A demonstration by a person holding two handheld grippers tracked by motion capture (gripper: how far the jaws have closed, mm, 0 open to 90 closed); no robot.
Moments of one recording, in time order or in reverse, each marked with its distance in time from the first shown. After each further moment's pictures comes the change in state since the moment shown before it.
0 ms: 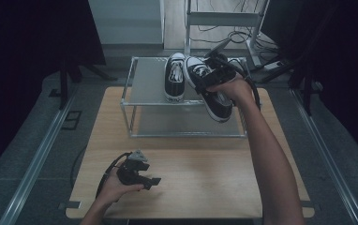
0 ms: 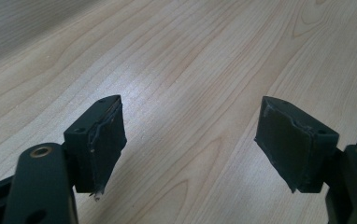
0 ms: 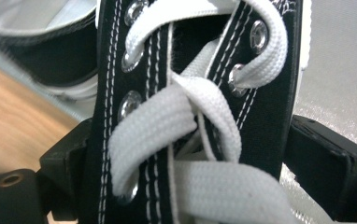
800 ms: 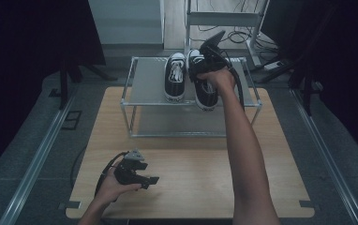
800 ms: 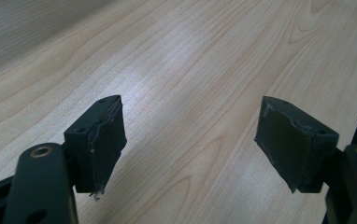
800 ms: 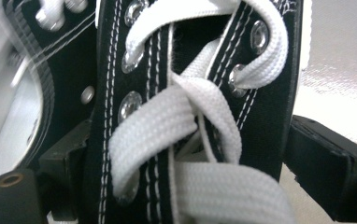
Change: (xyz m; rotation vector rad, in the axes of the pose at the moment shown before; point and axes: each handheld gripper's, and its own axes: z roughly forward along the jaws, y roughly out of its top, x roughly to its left) left arm 0.002 -0.002 -0.007 -0.027 -0.005 -0.012; right arm -0.006 0.045 0.029 0.028 -0.101 0.283
